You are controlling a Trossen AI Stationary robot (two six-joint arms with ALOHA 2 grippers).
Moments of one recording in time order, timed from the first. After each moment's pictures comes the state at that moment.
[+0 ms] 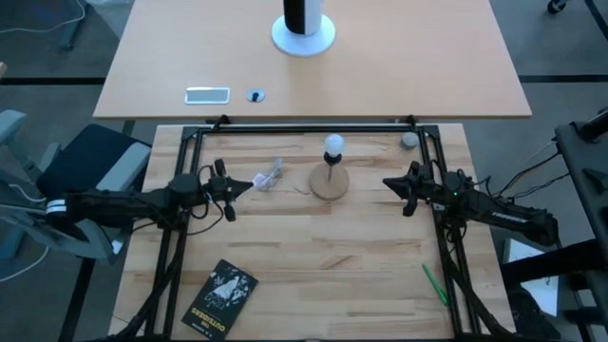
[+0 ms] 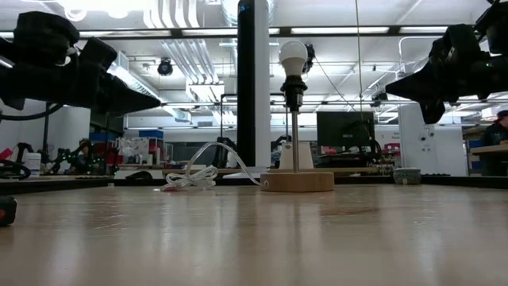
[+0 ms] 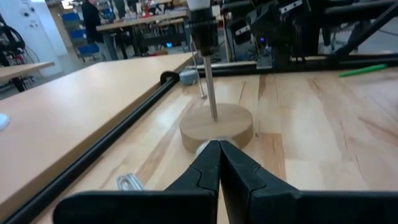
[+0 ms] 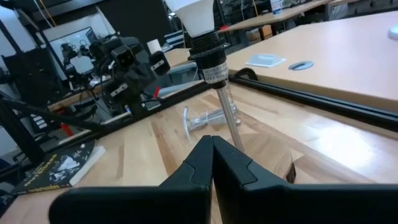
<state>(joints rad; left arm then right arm) 0.22 0.62 0.02 0.52 -0.07 0.14 -0.28 0.04 0.01 0.01 0.00 0.32</state>
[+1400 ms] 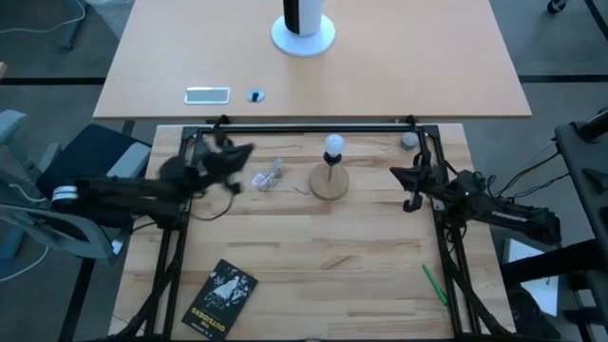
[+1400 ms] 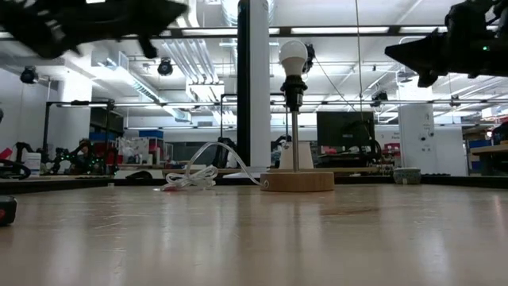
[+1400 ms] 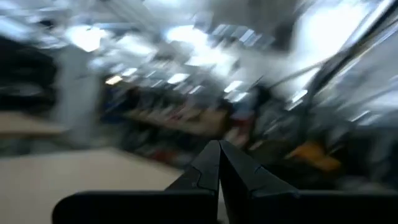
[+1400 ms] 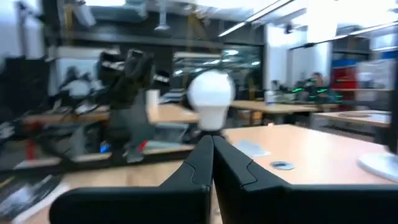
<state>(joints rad) 0.22 0.95 0.38 1.02 -0.18 -0.16 -0.28 0.11 0.01 0.36 0.04 -0.01</state>
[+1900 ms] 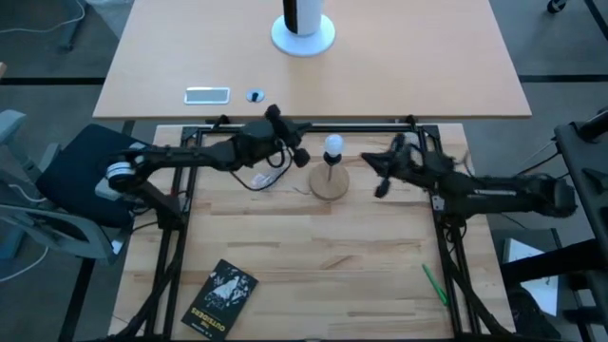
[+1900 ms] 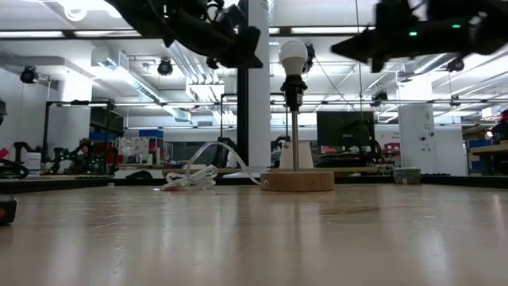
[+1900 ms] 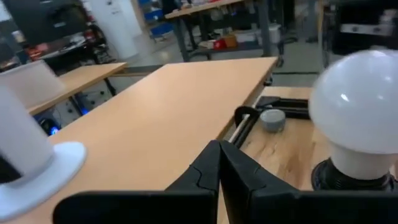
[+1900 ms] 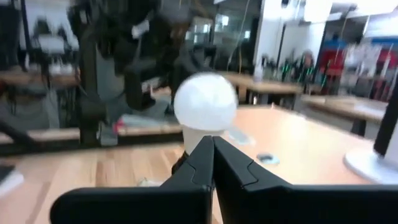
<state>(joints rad) 0.32 1.54 1.08 0.34 -0.30 0.20 -0.28 0.85 0.34 0.62 0.07 -0.12</state>
